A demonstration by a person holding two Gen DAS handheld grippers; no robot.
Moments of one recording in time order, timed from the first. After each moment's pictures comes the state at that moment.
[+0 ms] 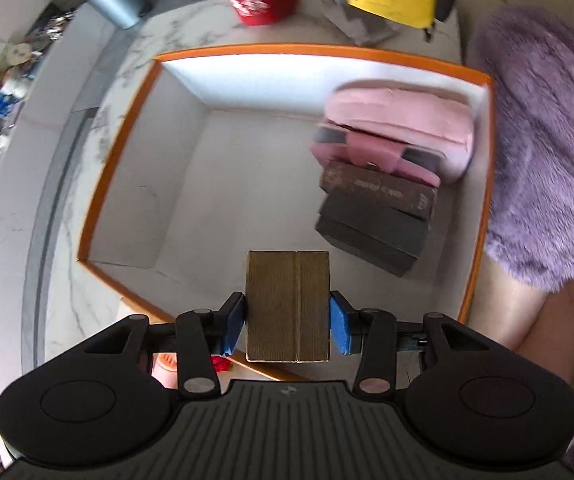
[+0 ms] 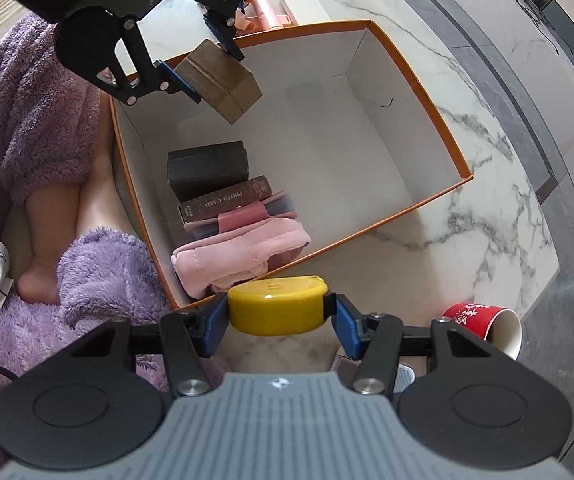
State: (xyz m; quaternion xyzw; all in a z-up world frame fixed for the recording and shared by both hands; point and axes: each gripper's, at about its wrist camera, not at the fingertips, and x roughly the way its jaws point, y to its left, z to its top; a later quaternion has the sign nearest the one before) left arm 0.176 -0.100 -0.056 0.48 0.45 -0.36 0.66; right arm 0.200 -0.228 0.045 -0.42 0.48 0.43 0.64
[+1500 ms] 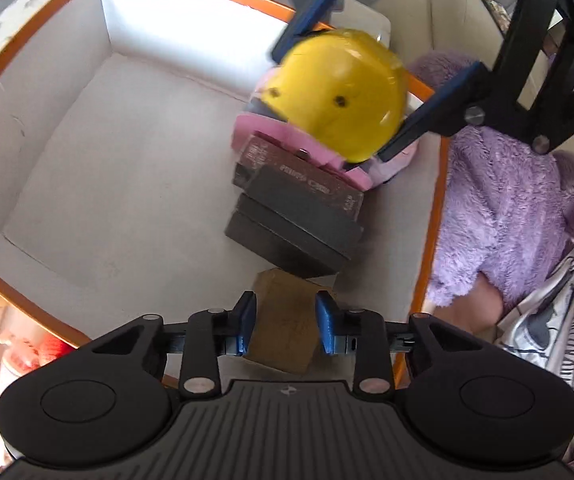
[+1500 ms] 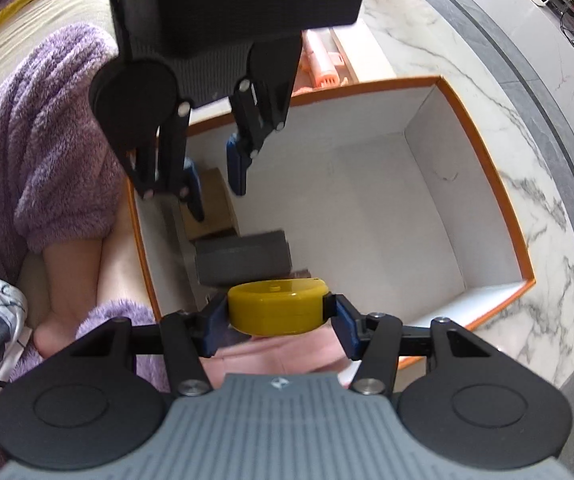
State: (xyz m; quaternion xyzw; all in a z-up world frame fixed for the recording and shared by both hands) left arm 0.231 -0.080 -0.109 0.27 0.59 -0.50 0.57; right arm 0.215 -0.153 0.029 -0.39 0.46 0.50 0.62
